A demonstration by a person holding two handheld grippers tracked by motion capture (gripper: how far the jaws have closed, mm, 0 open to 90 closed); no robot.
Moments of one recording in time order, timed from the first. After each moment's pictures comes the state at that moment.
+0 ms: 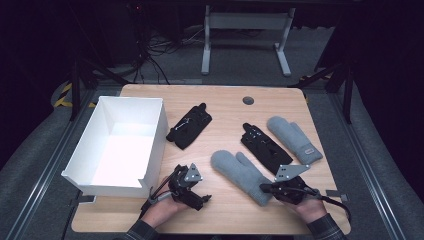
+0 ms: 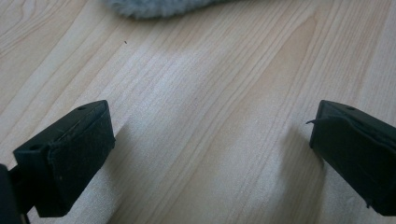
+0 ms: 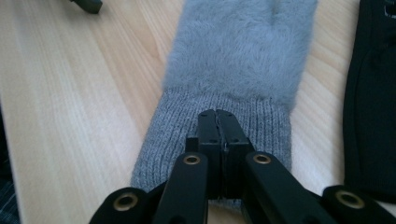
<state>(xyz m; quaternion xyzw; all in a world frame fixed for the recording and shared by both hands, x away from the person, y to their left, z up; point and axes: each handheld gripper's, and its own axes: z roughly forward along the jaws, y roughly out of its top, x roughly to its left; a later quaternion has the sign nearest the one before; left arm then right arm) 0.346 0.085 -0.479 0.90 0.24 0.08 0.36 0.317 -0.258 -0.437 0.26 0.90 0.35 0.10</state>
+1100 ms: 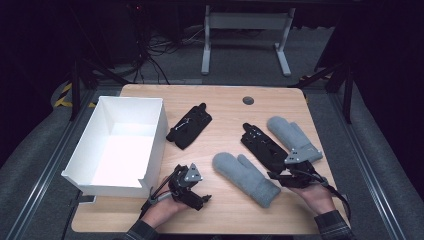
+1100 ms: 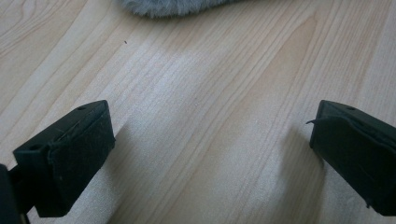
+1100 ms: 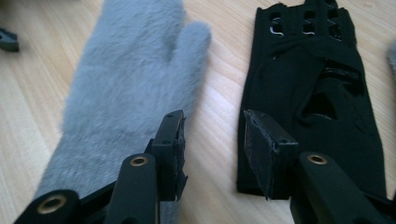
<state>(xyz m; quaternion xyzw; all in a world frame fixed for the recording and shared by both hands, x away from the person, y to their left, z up) 0.346 0.085 -0.479 0.90 0.24 0.08 0.36 0.353 -0.283 -0.421 0.32 0.87 0.35 0.14</state>
